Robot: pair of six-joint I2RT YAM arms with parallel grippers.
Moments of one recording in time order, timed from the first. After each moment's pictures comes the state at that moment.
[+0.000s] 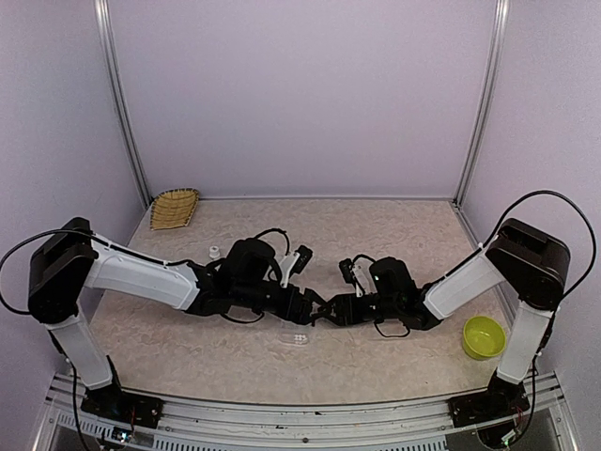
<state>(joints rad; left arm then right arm) -0.97 1.75 0.93 0.27 0.30 -0.50 0.80 1.83 0.66 0.60 -0.29 0.59</state>
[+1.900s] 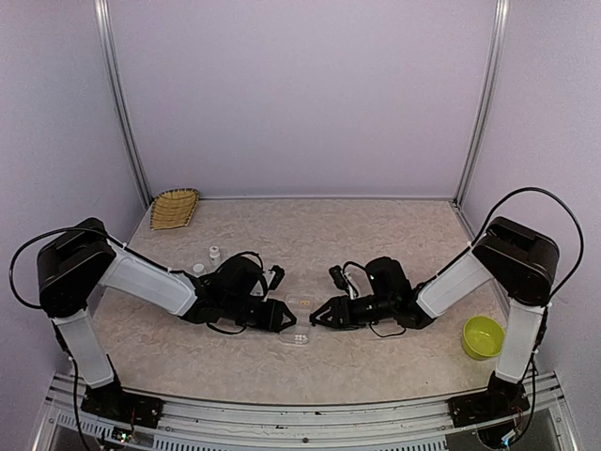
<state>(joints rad) -0.88 1.80 0.79 0.24 0.20 -0.58 0.80 1.90 0.70 0.64 -0.54 0.71</state>
